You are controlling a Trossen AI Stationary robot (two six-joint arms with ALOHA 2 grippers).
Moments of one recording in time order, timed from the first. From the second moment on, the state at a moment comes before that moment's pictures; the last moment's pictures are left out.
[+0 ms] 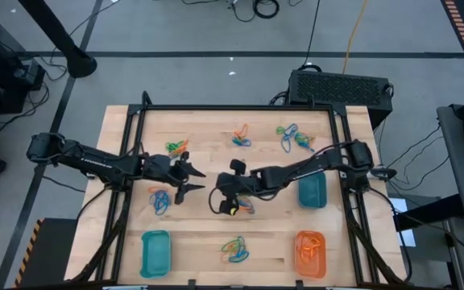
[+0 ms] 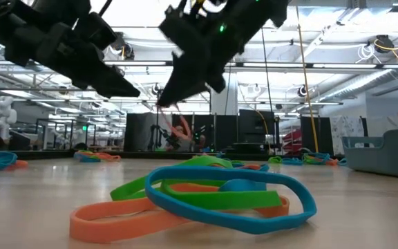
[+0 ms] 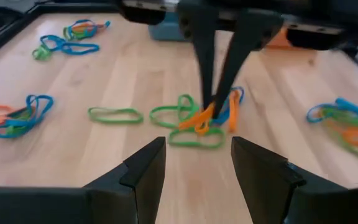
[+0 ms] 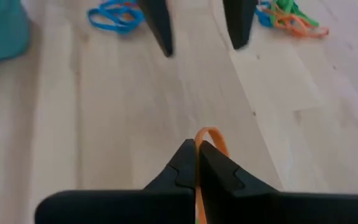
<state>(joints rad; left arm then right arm) -0.05 1.10 0.33 0.38 0.03 -0.02 0.16 1.95 1.38 -0.20 0.29 0.28</state>
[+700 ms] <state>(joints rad) -0.05 1.22 0.39 0.63 0.22 0.00 0.40 1.63 1.38 -0.68 0.05 0.70</state>
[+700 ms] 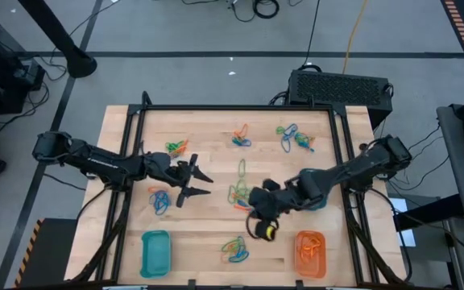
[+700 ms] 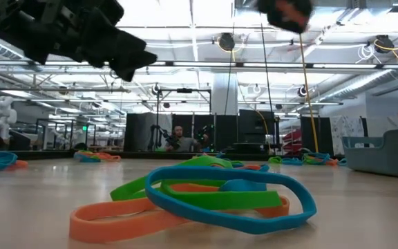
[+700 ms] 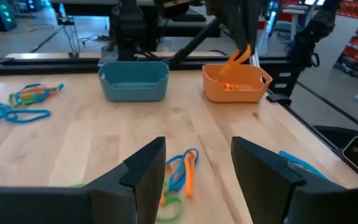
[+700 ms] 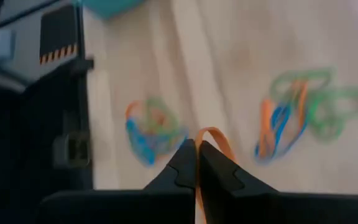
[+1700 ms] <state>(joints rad) -0.01 1.57 0.72 0.41 0.40 0.23 0.89 1.69 1.38 -0.98 0.11 1.72</state>
